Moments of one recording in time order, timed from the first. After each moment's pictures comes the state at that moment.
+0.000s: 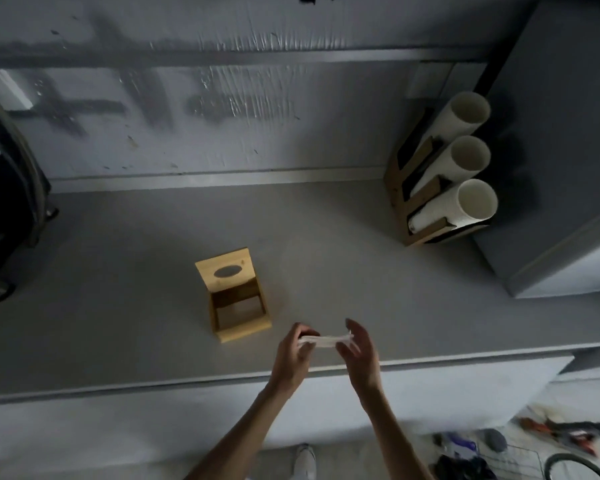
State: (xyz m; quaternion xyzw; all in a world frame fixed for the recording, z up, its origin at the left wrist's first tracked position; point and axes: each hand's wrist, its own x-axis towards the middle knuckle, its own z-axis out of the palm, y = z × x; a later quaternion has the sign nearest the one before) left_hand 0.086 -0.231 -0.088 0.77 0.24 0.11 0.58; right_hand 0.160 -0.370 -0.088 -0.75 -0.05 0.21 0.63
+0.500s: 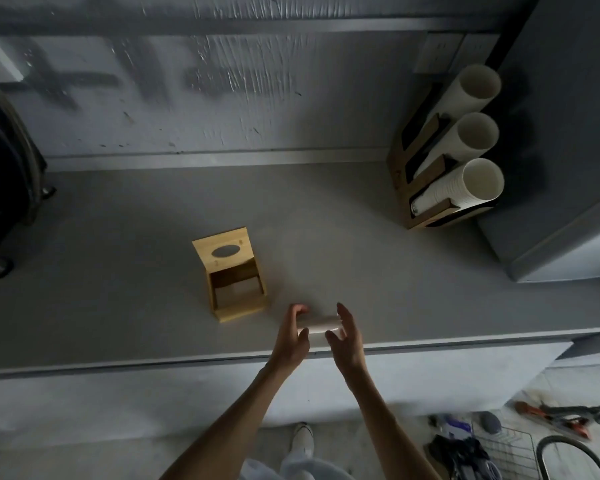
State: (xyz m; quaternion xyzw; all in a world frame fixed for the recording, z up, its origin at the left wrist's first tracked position) left_hand 0.088 -0.231 -0.096 0.79 0.27 0.07 0.54; right_hand 0.154 -0.348 -0.111 -0.79 -0.08 0.23 0.56
